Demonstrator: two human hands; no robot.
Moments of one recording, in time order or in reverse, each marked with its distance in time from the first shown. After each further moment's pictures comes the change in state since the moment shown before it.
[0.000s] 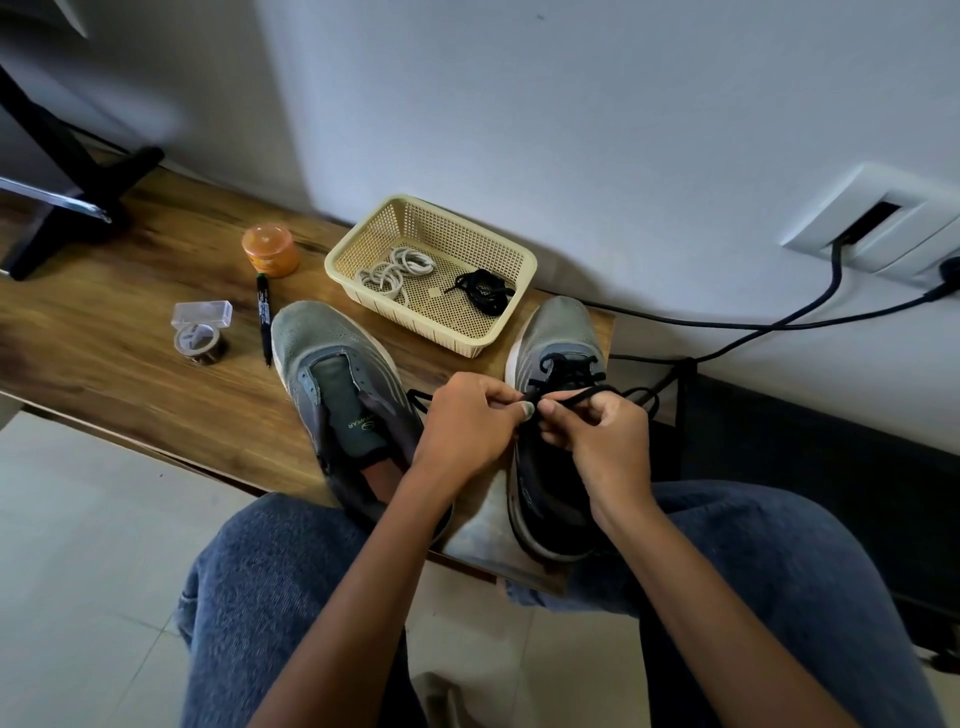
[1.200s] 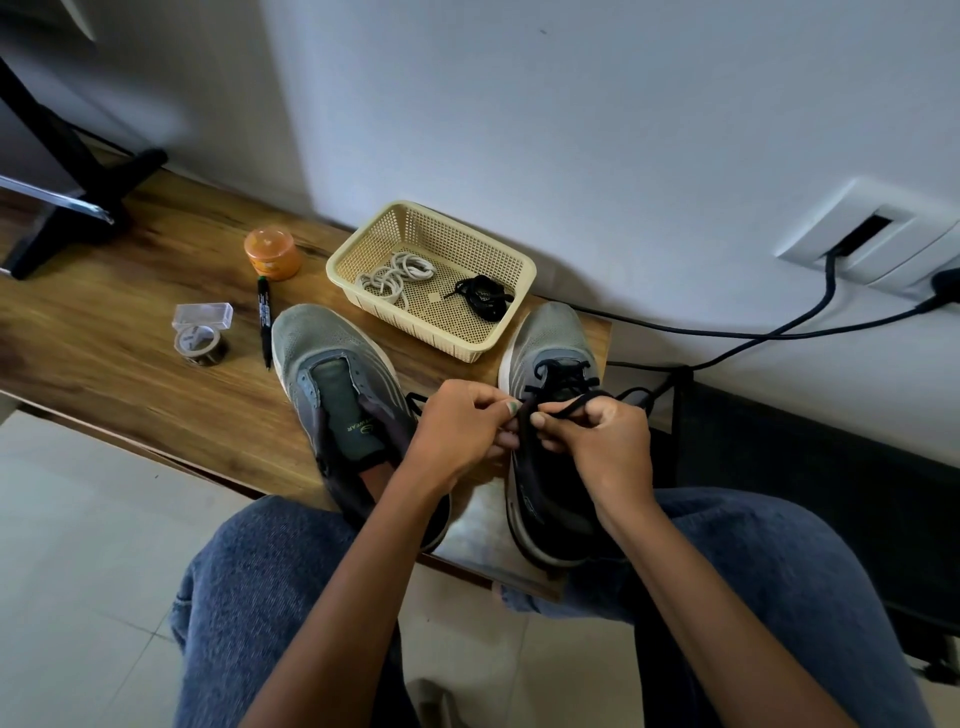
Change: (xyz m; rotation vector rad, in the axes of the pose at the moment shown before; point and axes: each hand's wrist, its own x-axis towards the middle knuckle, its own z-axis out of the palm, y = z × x) left_hand -0.001 0.001 -0.004 -0.259 -0.128 -0.137; right_hand 0.003 0.000 -0.006 -0.113 -0.034 -0.033
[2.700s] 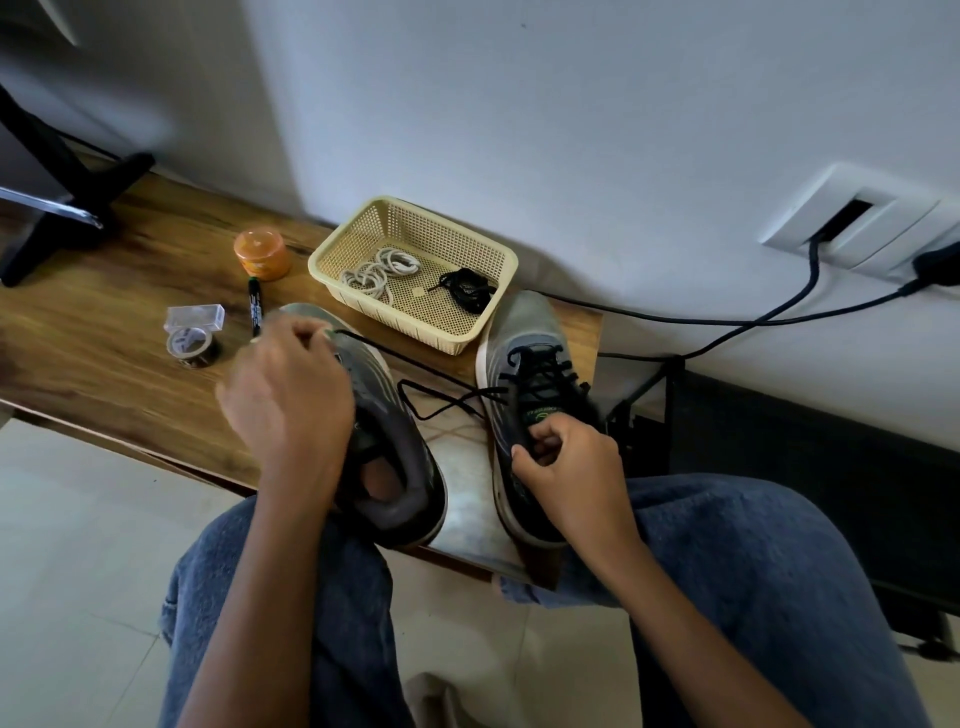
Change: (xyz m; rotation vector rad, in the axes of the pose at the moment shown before) left_hand -0.033 0.019 -0.075 0.555 0.945 0.127; right_hand -0.027 0.013 0.005 -0.575 -0.021 -0.257
